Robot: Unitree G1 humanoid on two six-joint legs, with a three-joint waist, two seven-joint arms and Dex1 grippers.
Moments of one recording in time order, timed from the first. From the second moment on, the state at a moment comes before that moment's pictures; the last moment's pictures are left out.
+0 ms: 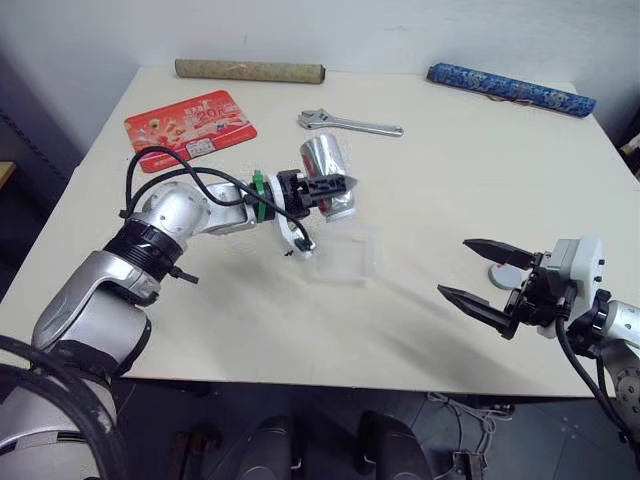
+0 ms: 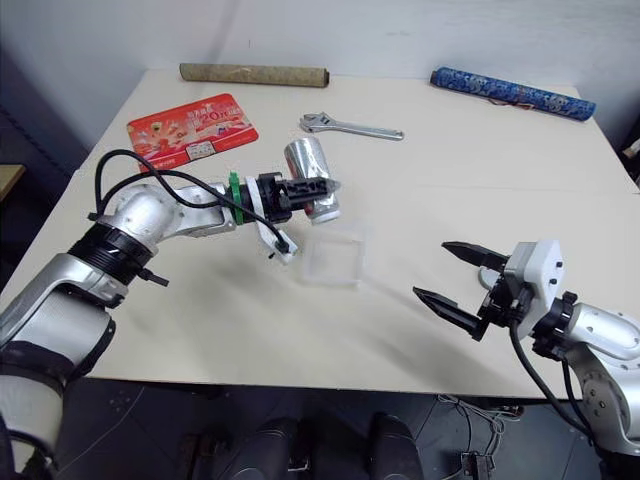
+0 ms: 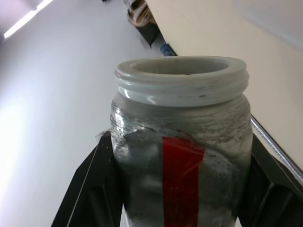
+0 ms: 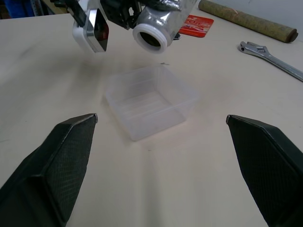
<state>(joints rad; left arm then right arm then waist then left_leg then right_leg) -1.21 0.67 -0.77 0.62 1.49 -0.61 0.68 0.03 -0.76 -0.34 -0.40 0.68 0.29 0.93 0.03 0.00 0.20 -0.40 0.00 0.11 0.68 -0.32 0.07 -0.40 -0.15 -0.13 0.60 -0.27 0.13</state>
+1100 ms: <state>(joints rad) -0.65 0.67 -0.02 0.27 -0.43 0.03 -0.44 -0.04 -0.56 -0.28 -0.35 0.67 0.10 1.04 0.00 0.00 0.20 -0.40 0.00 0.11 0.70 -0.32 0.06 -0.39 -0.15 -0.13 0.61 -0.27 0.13</state>
